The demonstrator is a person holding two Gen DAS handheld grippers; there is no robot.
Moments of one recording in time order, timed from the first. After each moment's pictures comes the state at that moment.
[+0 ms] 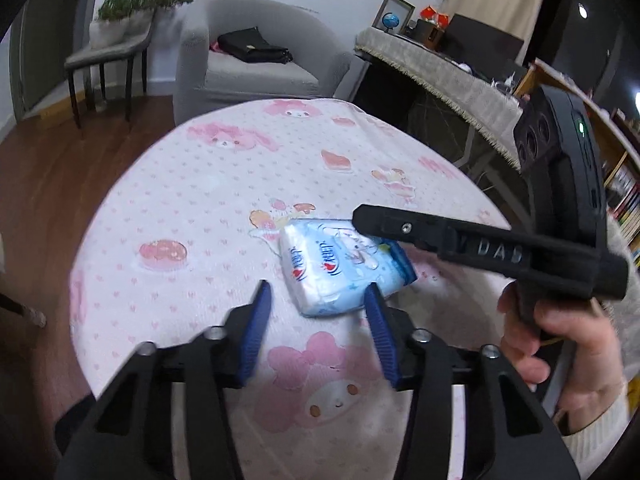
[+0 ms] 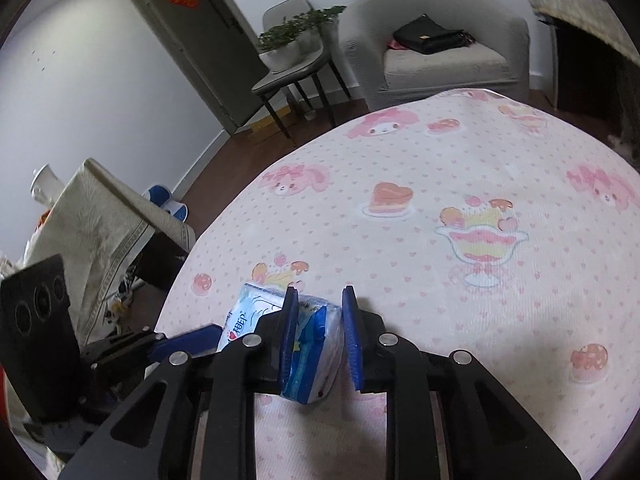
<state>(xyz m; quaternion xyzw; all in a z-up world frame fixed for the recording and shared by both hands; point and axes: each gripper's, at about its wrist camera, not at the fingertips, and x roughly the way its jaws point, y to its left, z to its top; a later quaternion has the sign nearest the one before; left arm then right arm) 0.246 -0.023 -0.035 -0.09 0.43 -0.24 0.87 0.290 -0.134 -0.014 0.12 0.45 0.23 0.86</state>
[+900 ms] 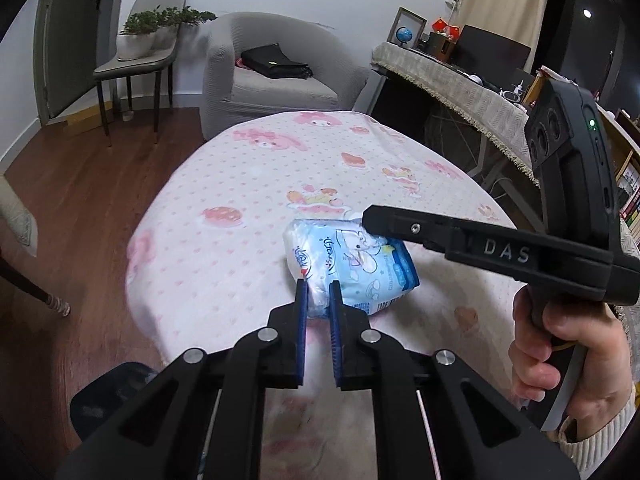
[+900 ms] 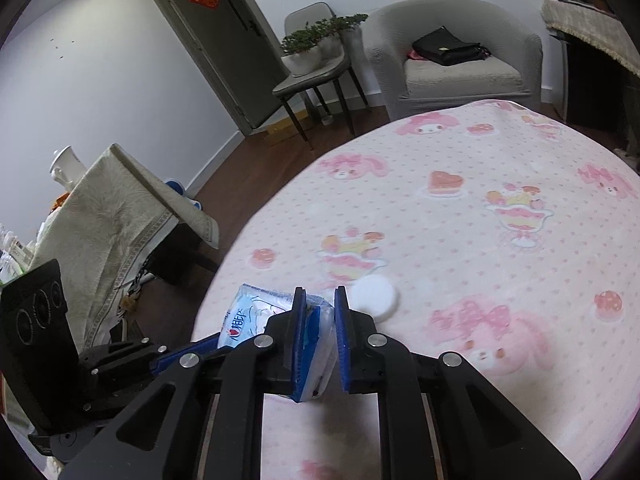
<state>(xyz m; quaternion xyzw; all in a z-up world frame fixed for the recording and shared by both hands) 0.185 0.008 -0.016 -0.07 0.40 -0.19 0.89 0.244 -0.094 0.005 0.11 0.43 0.24 0.86</state>
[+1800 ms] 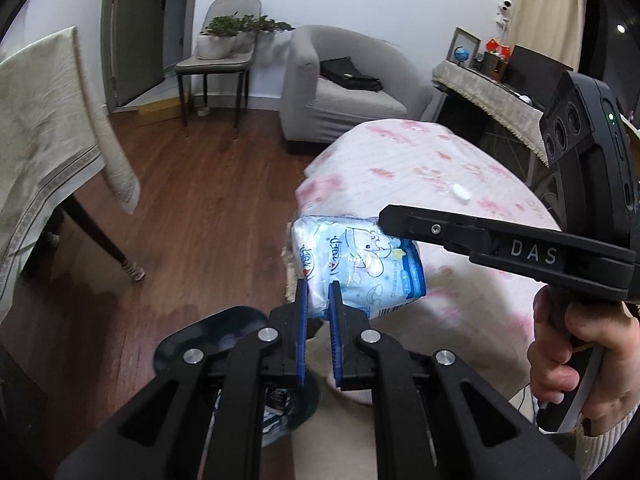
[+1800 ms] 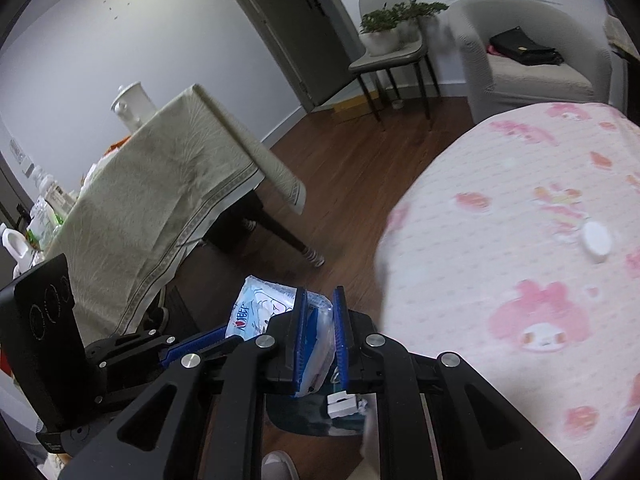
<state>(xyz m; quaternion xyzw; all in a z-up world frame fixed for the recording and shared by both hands) 0.084 0.133 -0.005 -0.07 0.40 -0.08 0.91 0.178 0.048 0.007 0.08 0.44 0.34 0.83</state>
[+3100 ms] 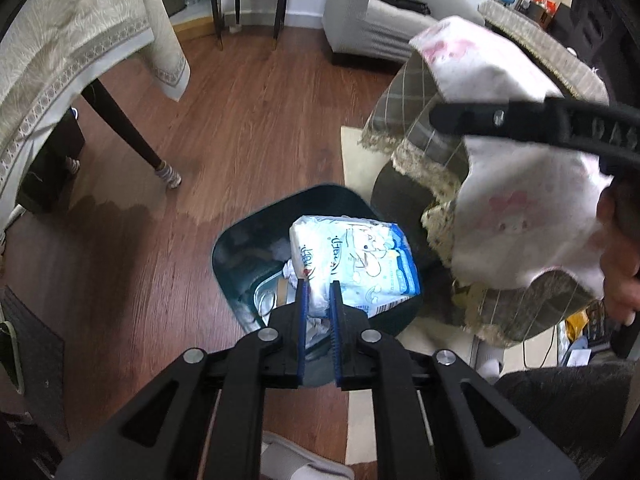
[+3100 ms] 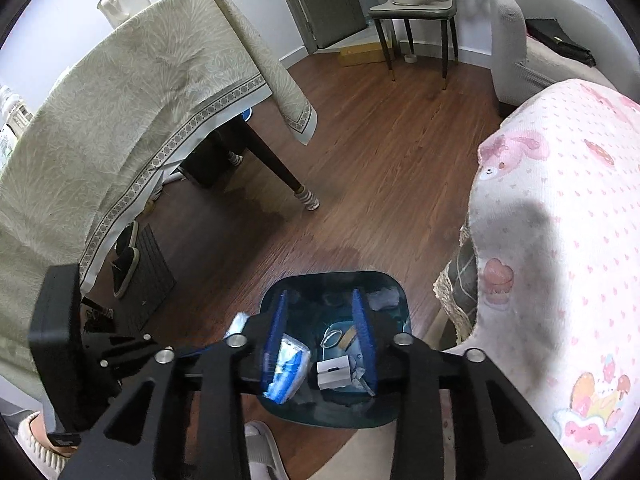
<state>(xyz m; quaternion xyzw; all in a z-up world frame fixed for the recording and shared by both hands) 0.056 0.229 -0.111 -0.06 0.53 -0.05 0.84 0.170 0.150 -0.054 -0.02 0.50 0.32 0.80</state>
